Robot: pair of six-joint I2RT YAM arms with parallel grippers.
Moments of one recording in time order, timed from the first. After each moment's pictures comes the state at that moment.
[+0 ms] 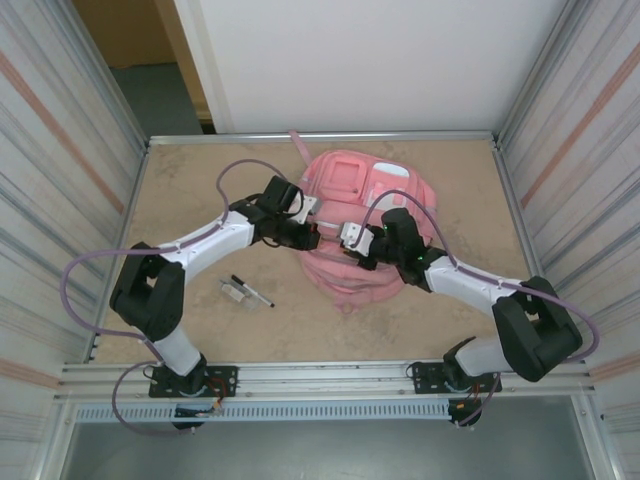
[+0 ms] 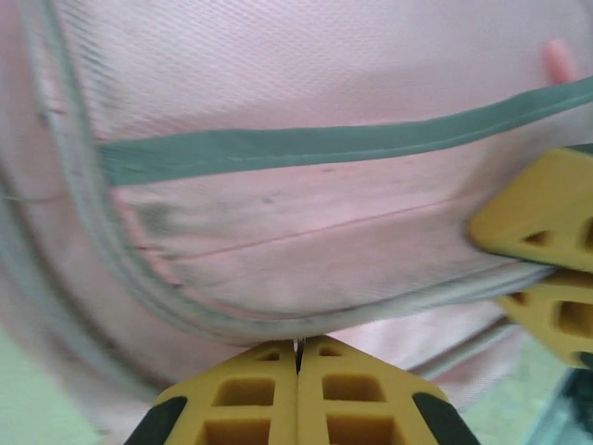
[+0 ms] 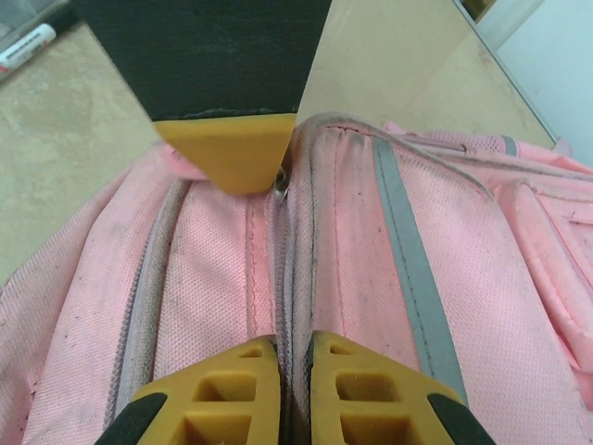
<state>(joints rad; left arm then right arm) -0.59 1.67 1.21 -0.53 0.35 -0.21 0.57 1.36 0.66 0.14 -0.34 -0.67</state>
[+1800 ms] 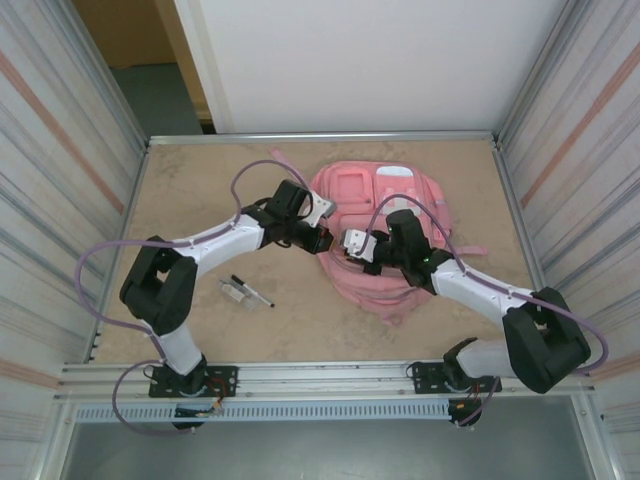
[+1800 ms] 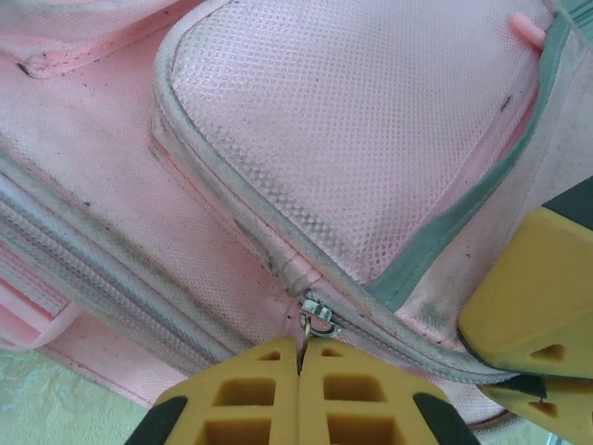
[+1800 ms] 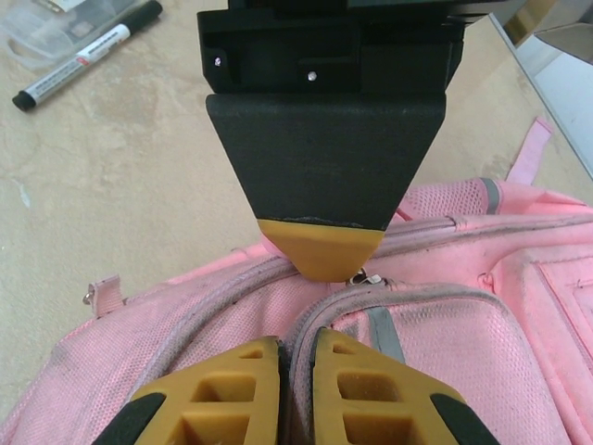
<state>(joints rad) -0.62 1.74 1.18 -0.34 0.45 -0.14 0.56 1.31 0.66 0.04 -0.43 -0.74</state>
